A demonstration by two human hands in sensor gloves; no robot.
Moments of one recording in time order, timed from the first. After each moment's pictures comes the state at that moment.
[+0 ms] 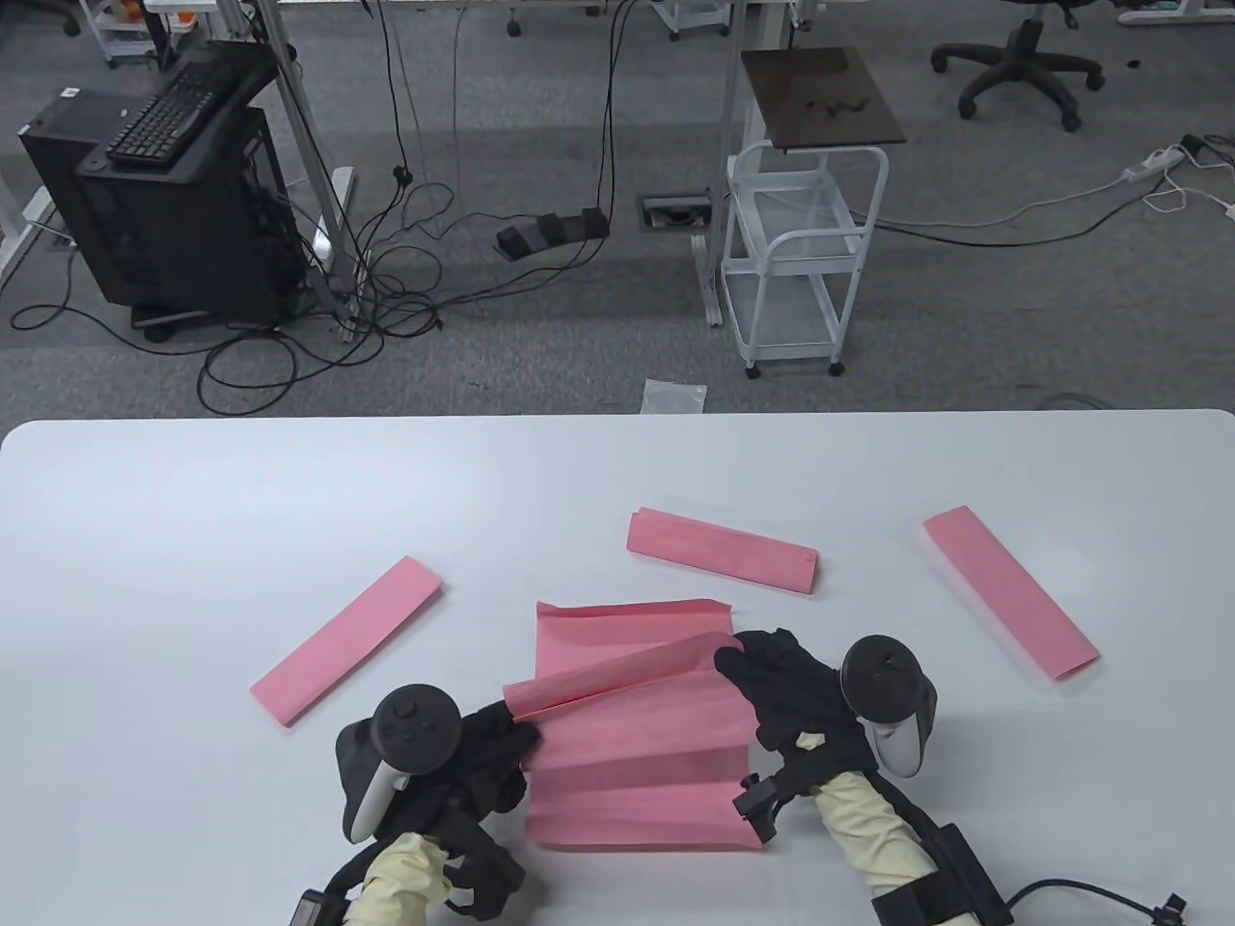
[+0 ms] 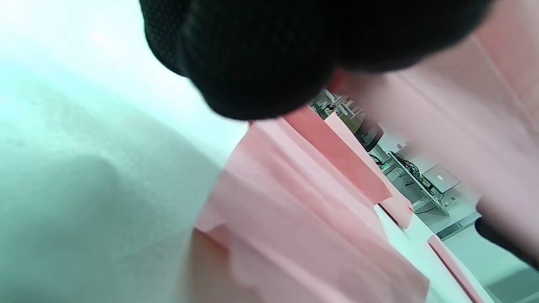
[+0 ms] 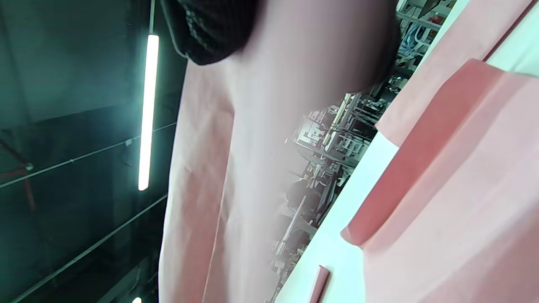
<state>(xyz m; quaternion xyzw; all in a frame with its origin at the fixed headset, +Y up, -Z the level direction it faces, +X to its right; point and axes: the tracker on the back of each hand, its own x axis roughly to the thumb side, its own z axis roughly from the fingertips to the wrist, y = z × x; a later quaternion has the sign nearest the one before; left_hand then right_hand) -0.195 -0.742 -0.289 -0.11 -0.02 0.39 0.92 0.165 -0.730 -0.329 0.13 -0.02 0.80 0.58</state>
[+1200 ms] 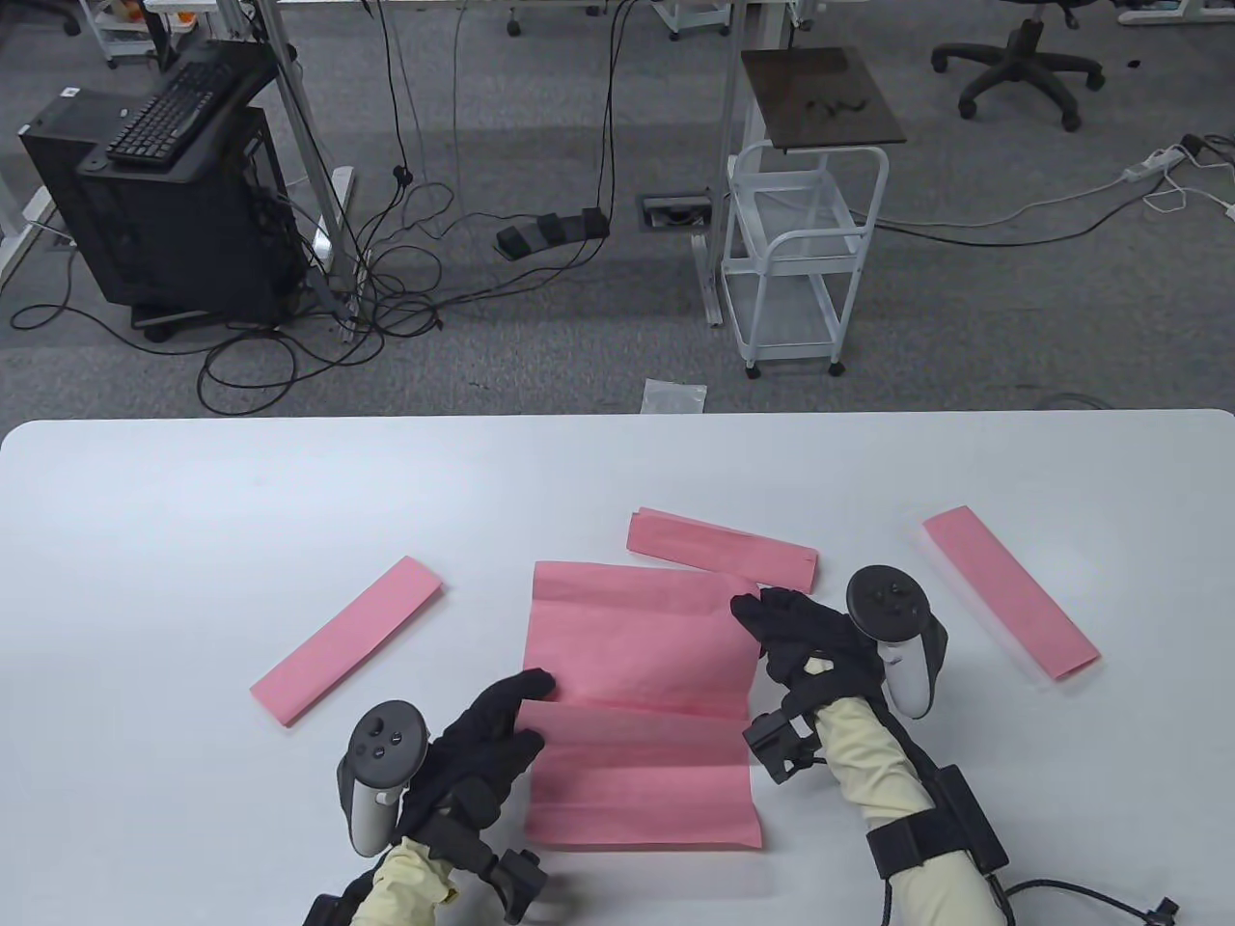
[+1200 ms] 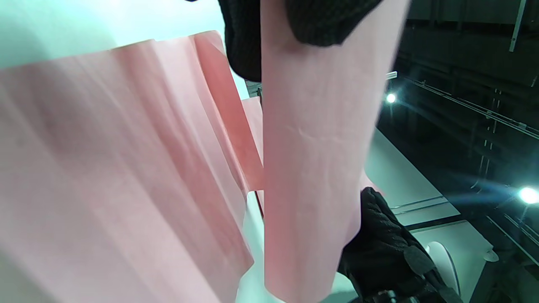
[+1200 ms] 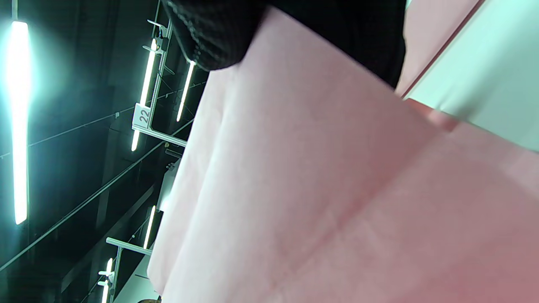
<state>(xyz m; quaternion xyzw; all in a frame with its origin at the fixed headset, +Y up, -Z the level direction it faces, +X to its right) -0.187 -0.766 -0.288 -0.08 -0.11 0.61 0.78 0.181 -0.712 -0.377 -0.01 0.08 0.82 0.56</state>
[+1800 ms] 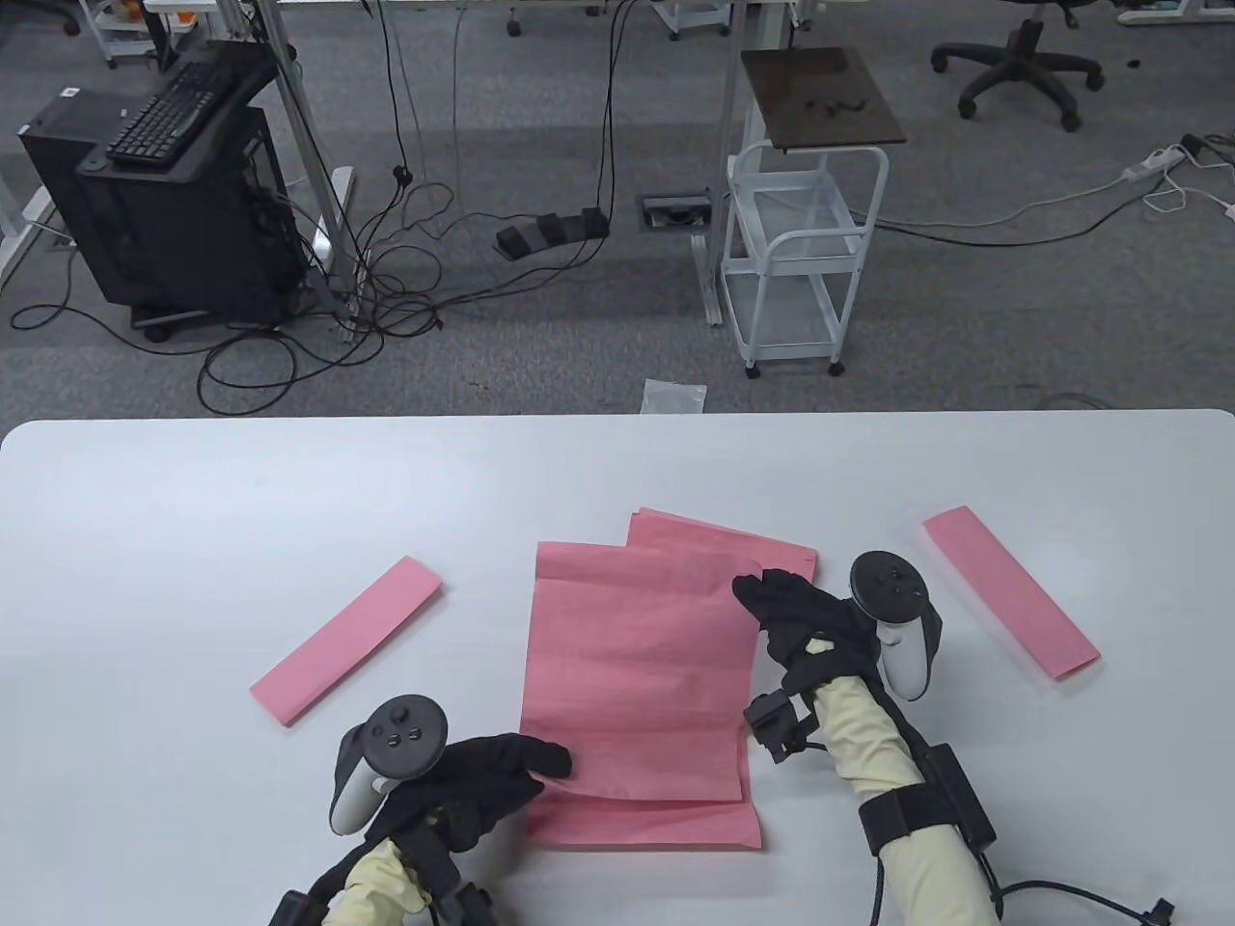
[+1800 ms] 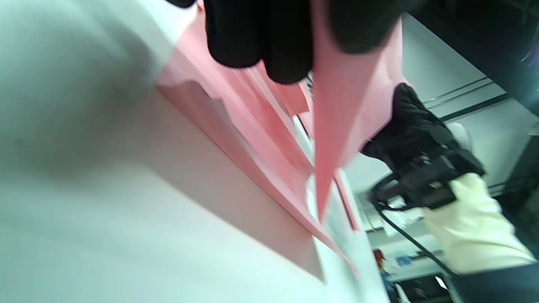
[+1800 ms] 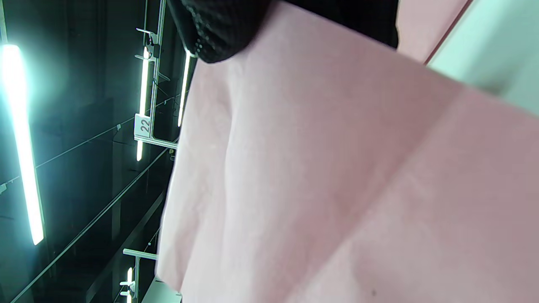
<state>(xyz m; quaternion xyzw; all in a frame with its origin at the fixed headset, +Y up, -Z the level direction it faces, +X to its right) -0.194 -0.771 -0.285 -0.23 -0.20 0.50 0.81 0.182 -0.721 -0.395 -0.01 0.09 0.79 0.60</state>
